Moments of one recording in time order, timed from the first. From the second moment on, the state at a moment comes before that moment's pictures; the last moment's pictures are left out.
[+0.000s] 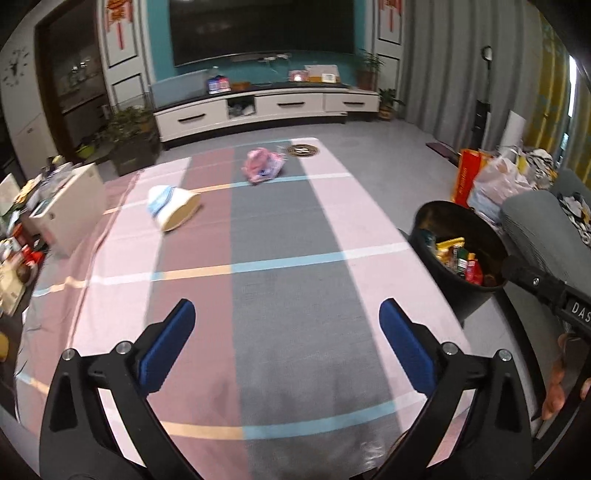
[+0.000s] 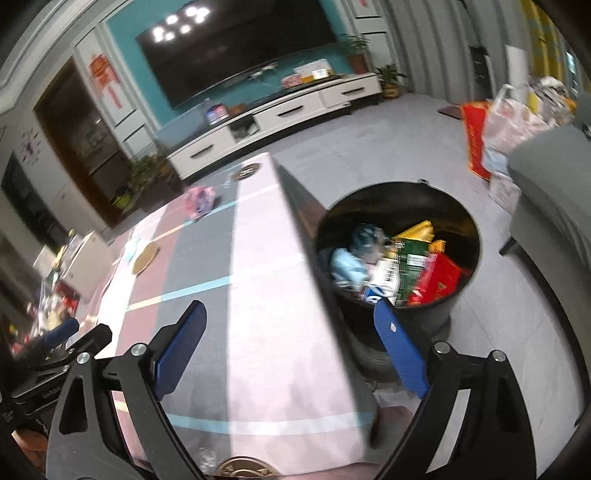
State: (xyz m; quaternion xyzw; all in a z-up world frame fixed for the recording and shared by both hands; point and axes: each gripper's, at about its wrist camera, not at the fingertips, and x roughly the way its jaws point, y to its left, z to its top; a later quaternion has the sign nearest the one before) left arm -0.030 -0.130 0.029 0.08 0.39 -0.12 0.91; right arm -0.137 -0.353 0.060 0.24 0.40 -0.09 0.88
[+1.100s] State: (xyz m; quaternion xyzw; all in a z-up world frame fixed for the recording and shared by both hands) left arm 0.011 -0.003 0.000 -0.03 0.42 -0.04 0.91; right arm -0.026 -0.238 0.059 0.17 0.45 0.00 0.87
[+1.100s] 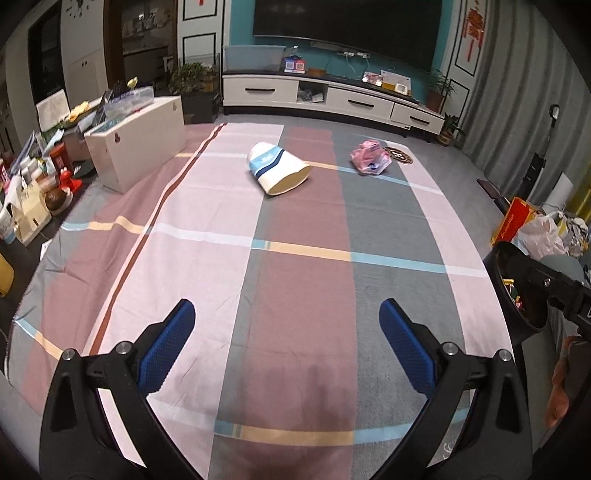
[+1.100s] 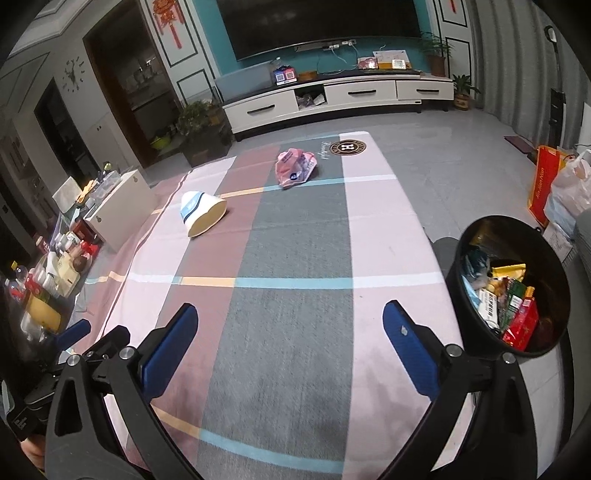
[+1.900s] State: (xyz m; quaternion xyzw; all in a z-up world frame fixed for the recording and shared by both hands) left arm 0.195 0.048 -0.040 -0.16 0.45 -0.03 0.88; right arm 0.159 -0.244 -0.007 0.14 0.46 0.01 0.87
